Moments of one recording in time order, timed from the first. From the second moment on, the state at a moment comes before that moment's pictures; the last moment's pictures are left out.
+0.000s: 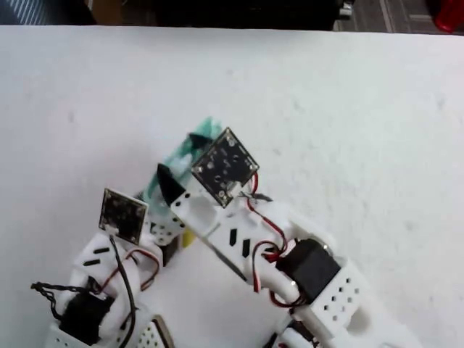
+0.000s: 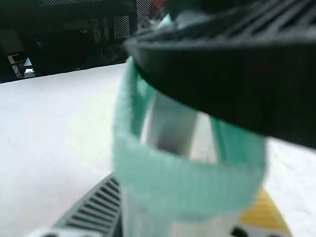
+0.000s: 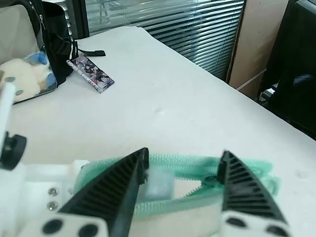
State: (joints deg) left arm 19.3 -104.8 78.6 55.8 4.8; right arm -49.4 -53.8 33.1 47.4 6.9
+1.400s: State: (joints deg) left arm 19.4 -104.8 78.6 55.8 4.8; right arm -19.3 -52.0 -15.9 80.4 6.9
